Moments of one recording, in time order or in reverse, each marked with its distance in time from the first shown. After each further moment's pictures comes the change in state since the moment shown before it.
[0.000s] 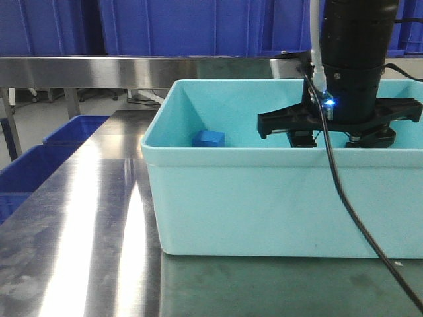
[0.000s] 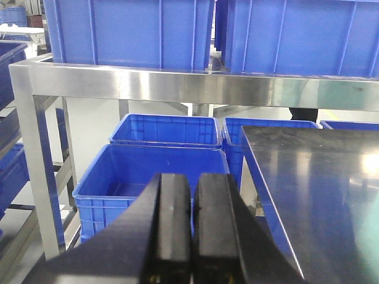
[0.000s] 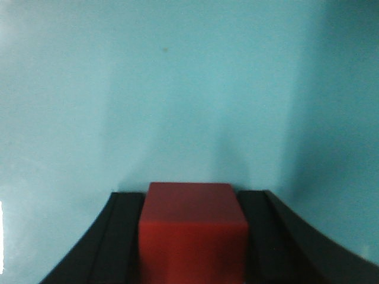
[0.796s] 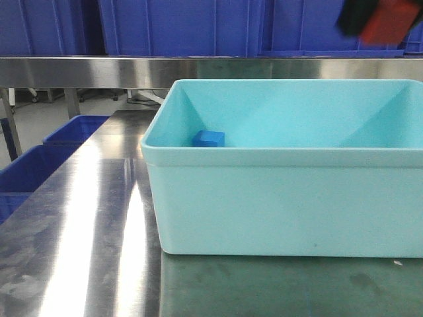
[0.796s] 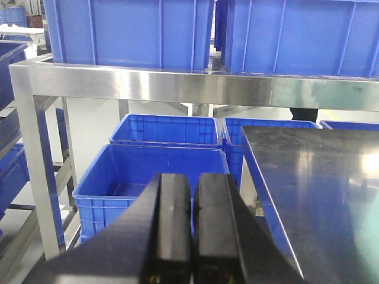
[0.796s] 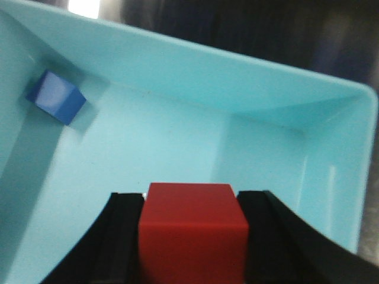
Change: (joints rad) left arm 0.000 0.000 0.000 0.000 0.000 0.000; right arm 0.000 -0.545 0.081 -0.085 -0.043 -0.135
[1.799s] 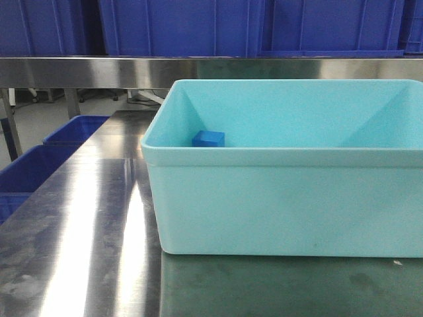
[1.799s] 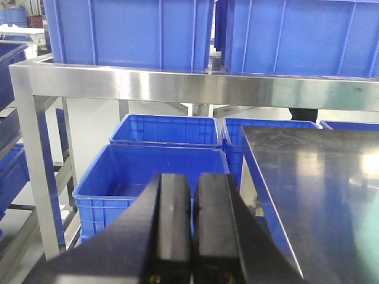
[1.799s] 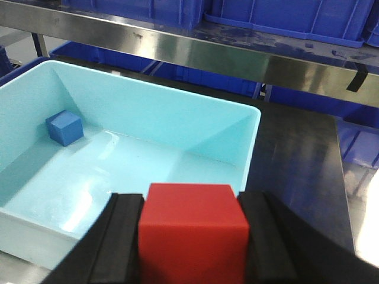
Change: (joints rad) left arm 0.000 0.000 0.000 0.000 0.000 0.000; right arm 0.000 -1.003 0.732 -0.172 -0.294 -0.007
